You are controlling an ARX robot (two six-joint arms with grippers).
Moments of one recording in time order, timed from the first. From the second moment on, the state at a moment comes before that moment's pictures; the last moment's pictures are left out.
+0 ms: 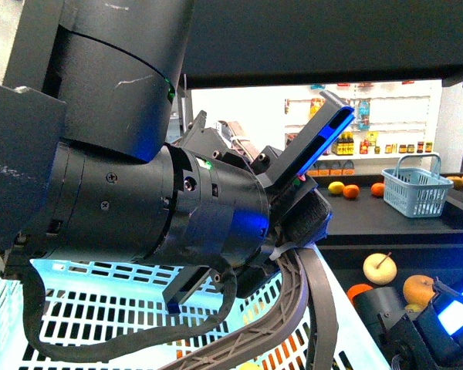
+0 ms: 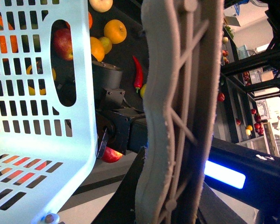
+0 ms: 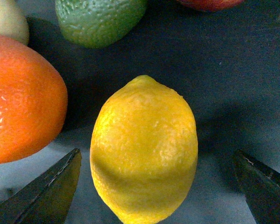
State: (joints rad) left arm -0.59 1.64 1.03 0.24 0.29 -0.86; right arm 0.09 2.76 1.73 0.20 0.01 0.50
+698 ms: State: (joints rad) left arm -0.59 1.64 1.03 0.24 0.30 -0.86; right arm 0.10 2.85 1.85 0.15 0.03 0.48
